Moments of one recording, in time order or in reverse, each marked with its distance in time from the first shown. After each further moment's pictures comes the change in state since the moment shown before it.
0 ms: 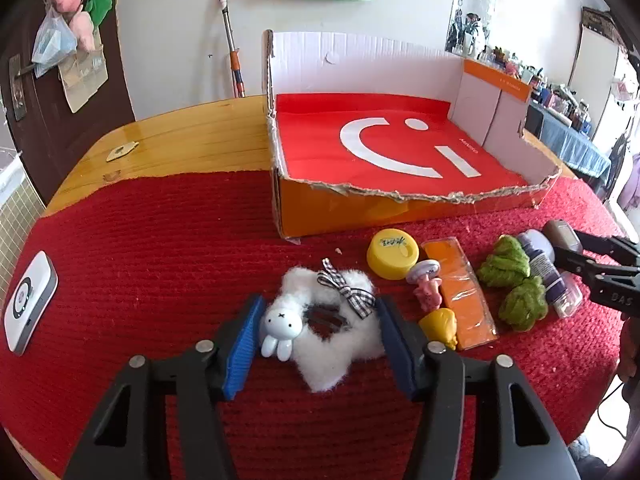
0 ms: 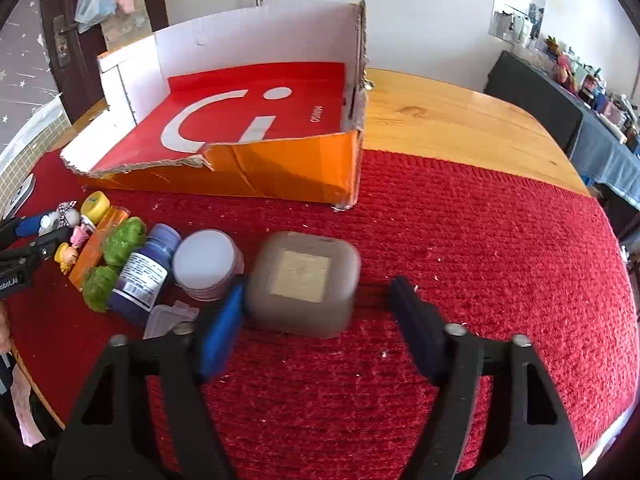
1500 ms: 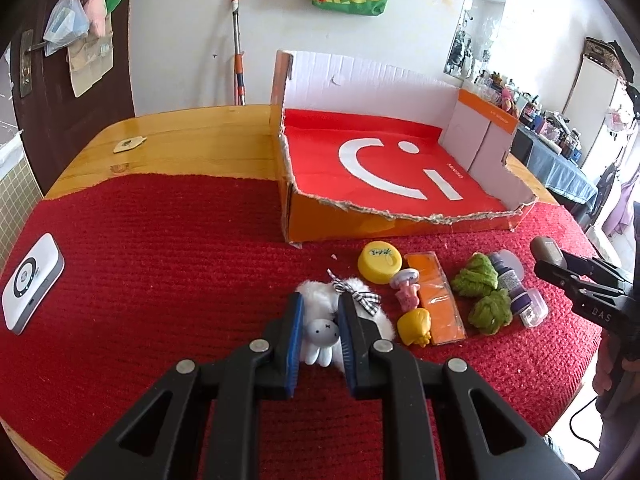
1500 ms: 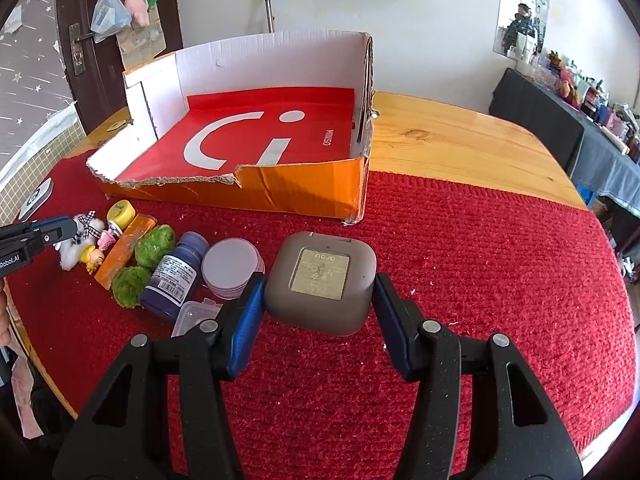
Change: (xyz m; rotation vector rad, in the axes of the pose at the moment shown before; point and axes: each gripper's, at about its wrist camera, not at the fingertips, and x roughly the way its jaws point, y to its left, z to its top) left arm -0.025 0.008 -0.002 -0.066 -0.039 -0.065; right arm -0.027 -0.001 -0.003 -0.012 -0.069 0.025
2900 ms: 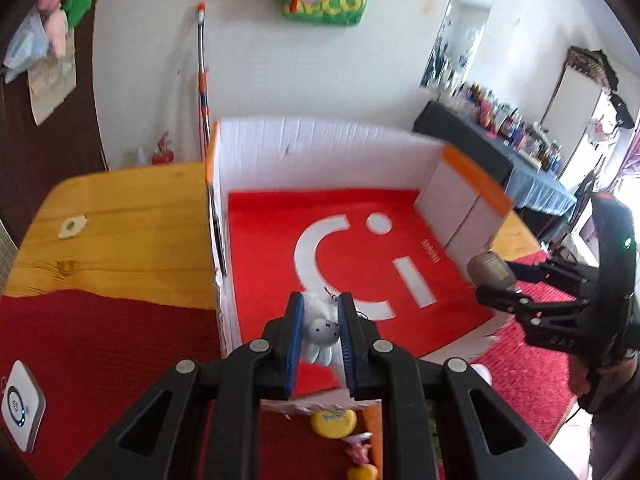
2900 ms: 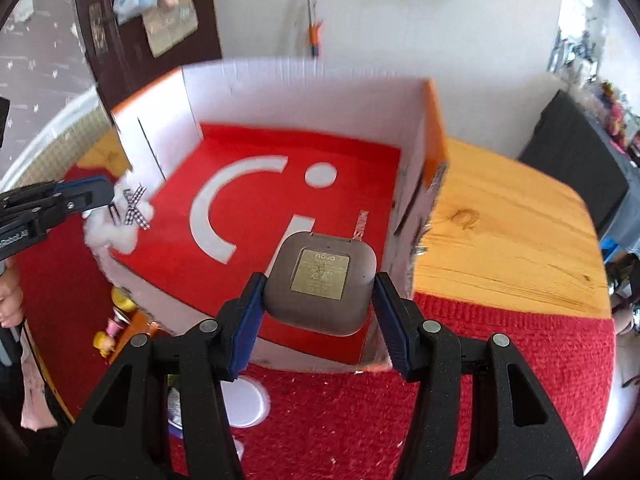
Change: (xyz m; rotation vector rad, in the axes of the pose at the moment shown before) left arm 0.037 -0.021 0.111 0.026 0.013 -0.104; right arm 0.049 0.004 0.108 -0.127 0.115 0.123
